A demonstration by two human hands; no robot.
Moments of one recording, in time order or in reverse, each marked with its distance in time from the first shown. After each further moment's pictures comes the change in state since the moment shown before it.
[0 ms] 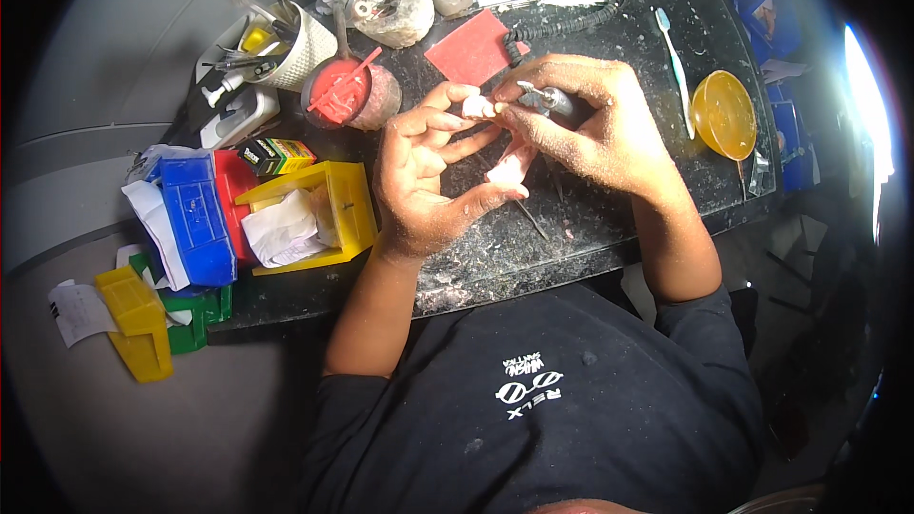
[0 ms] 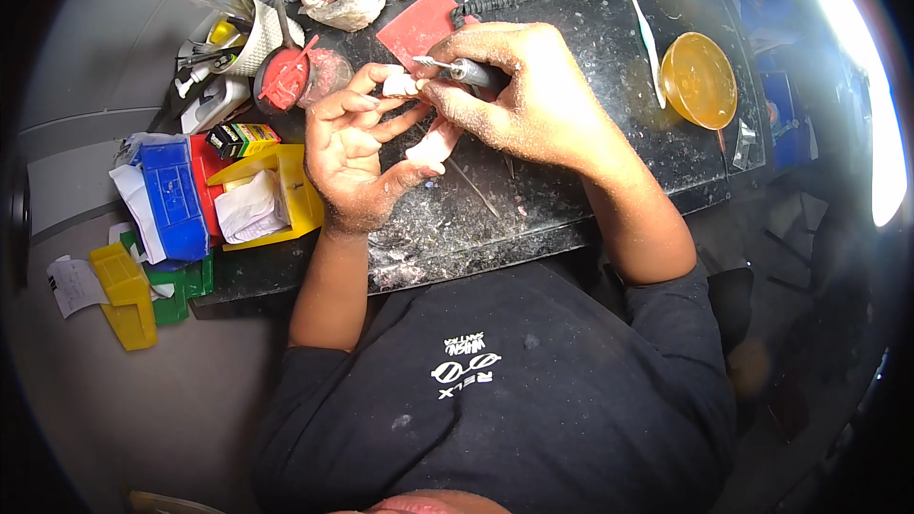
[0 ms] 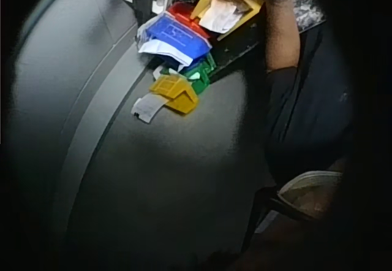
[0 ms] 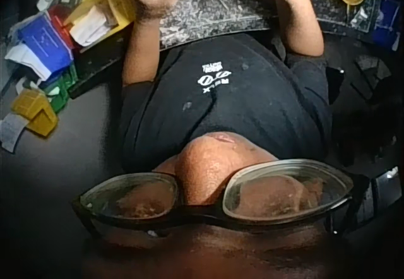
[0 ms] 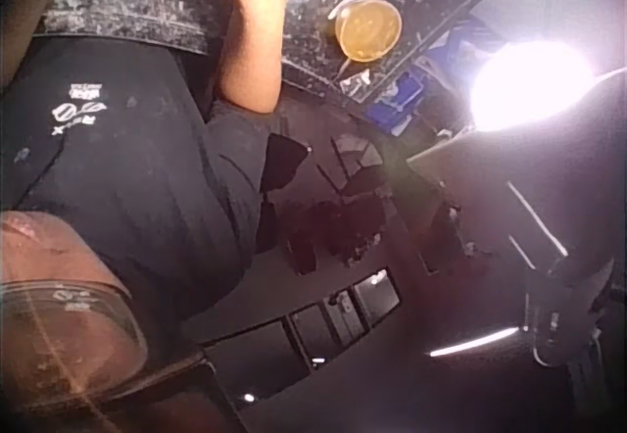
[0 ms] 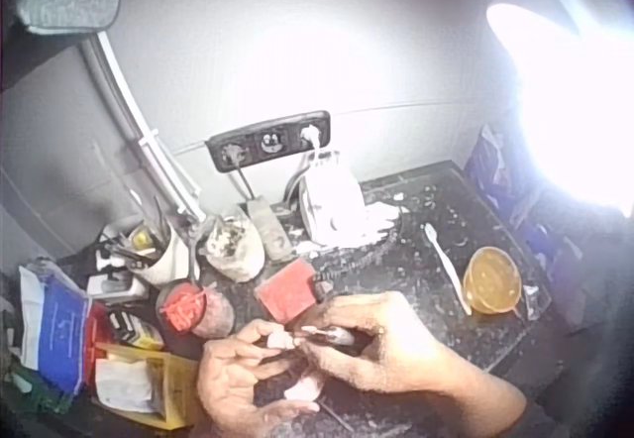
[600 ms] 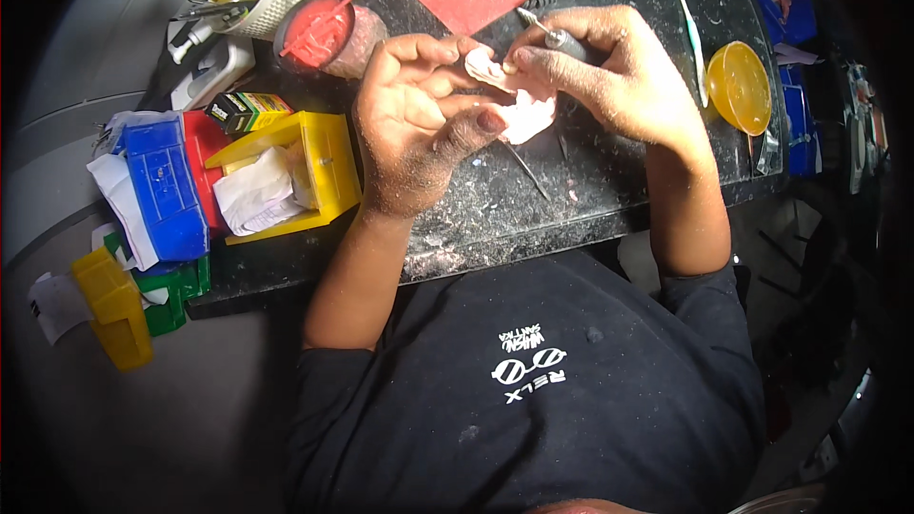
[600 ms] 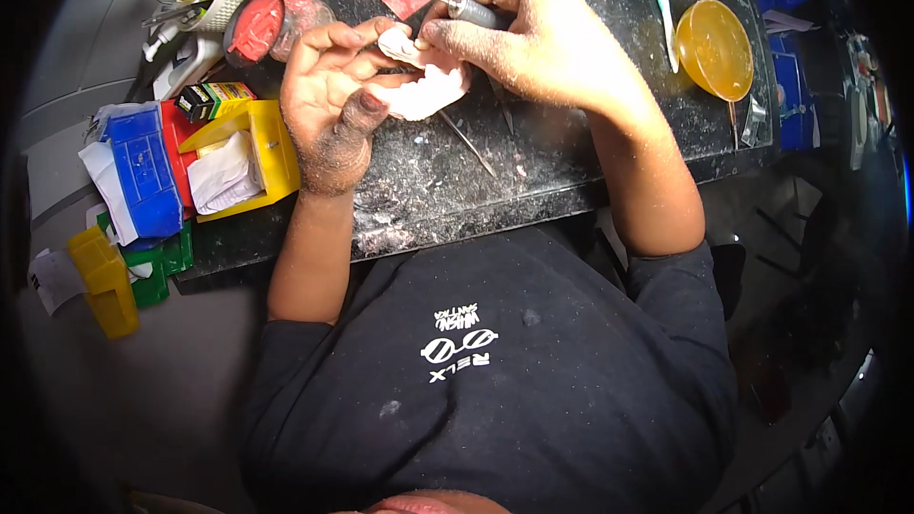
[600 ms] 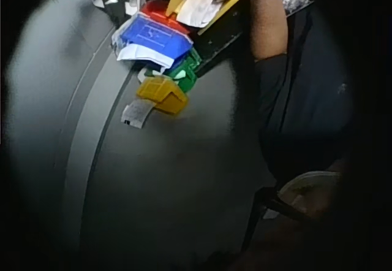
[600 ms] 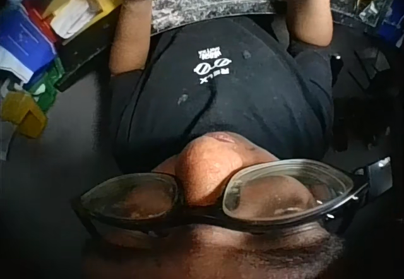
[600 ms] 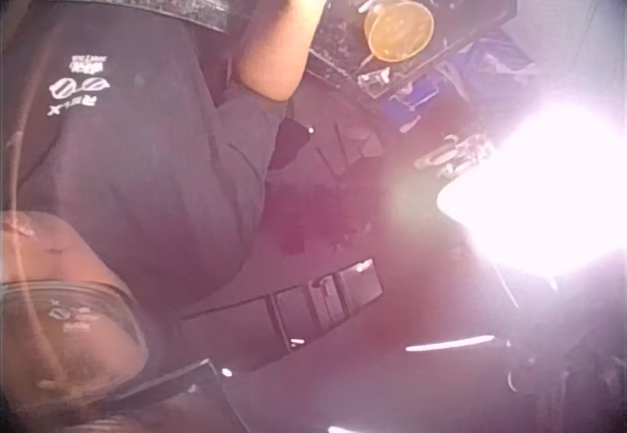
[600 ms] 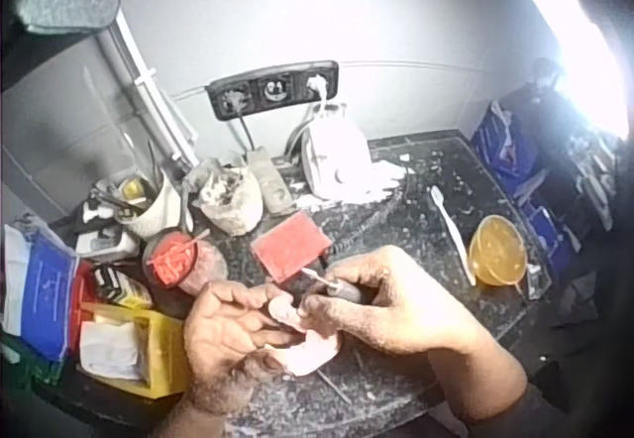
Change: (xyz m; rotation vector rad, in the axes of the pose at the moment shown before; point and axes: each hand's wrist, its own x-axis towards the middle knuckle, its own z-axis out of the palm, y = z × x) left_hand -0.003 0.003 -0.003 -0.228 0.123 -0.250; right_hand 0.000 -0.003 -0.005 0.265 -0.203 0.388
